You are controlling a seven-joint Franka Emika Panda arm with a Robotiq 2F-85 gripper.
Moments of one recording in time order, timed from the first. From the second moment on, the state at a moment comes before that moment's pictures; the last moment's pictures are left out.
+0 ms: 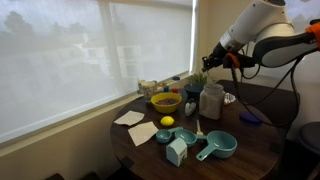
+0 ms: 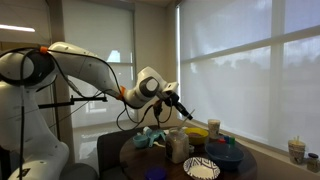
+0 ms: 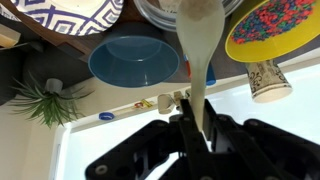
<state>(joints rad) -0.13 -0.28 0.14 -2.28 -0.53 2.70 0.90</state>
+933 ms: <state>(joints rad) -0.10 -0.32 0.07 -2.41 -0.49 3.05 0.82</state>
